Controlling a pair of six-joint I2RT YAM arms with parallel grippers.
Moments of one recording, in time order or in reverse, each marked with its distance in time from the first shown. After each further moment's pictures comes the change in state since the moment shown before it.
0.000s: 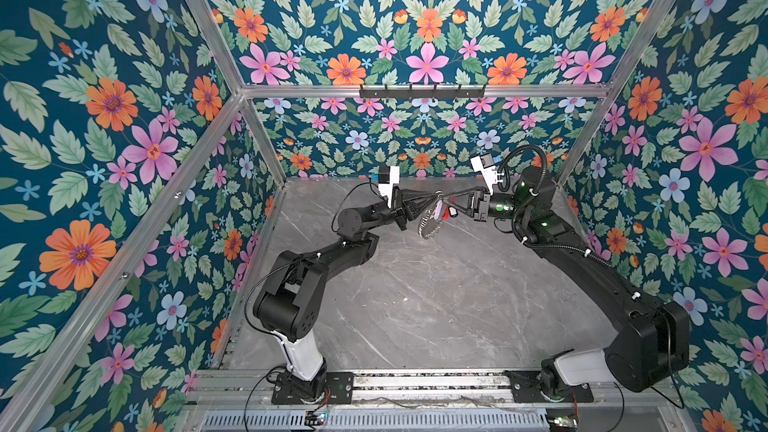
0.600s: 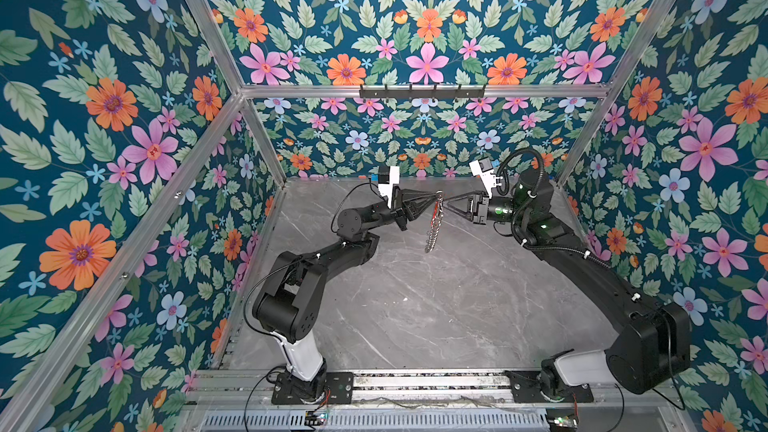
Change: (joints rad) left arm 0.001 -0.006 0.002 0.008 0.000 0.000; right arm 0.003 -0.015 -0.021 -0.031 0.008 -0.008
